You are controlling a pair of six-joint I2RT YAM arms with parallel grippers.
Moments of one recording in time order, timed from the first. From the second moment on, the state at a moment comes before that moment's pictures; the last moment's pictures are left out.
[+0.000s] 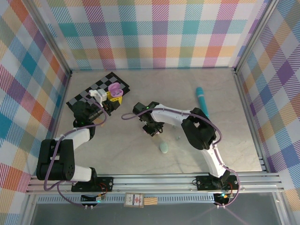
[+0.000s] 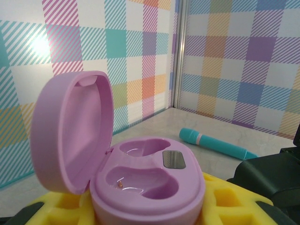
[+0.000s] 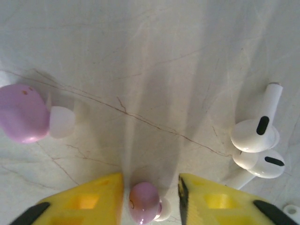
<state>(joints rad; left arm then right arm) 0.00 1.38 0.54 1.01 0.88 -0.13 0.90 2.14 1.63 -1.01 0.17 0.12</state>
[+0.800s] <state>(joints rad) 0.00 1.38 0.54 0.98 0.88 -0.10 0.94 2.12 1.62 -1.05 0.22 0.05</state>
